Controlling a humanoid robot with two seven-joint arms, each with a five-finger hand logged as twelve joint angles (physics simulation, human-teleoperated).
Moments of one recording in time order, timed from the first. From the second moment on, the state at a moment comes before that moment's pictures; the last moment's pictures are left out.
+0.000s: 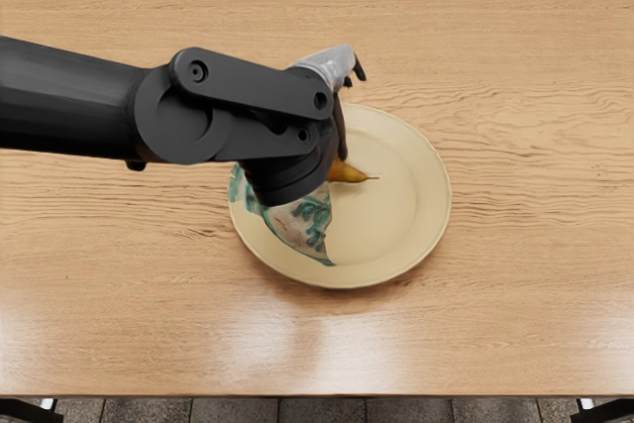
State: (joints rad) left arm -1.89 0.00 0.45 -1.37 0.23 0.61 0.61; right arm 0.01 0.00 0.17 0.16 0.12 0.08 -0.02
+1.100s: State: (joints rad) left arm -1.47 0.50 -0.39 -1.63 -0.17 0.61 0.61; right arm 0.02 0.00 0.17 0.16 0.12 0.08 -0.02
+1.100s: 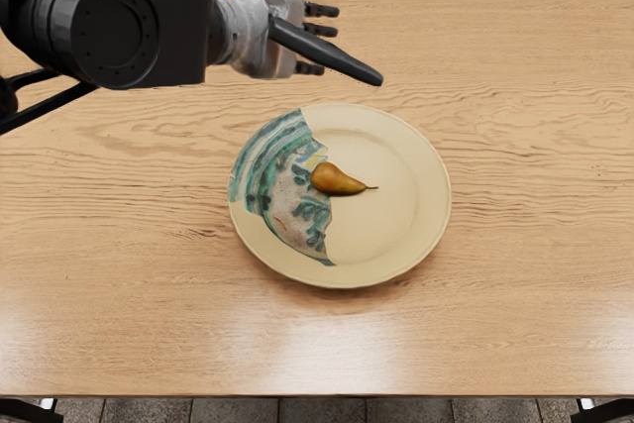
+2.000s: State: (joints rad) left arm -0.82 0.82 -0.63 -1.63 -0.44 -0.33 0.61; right arm 0.02 0.00 0.17 0.16 0.12 0.08 -0.02
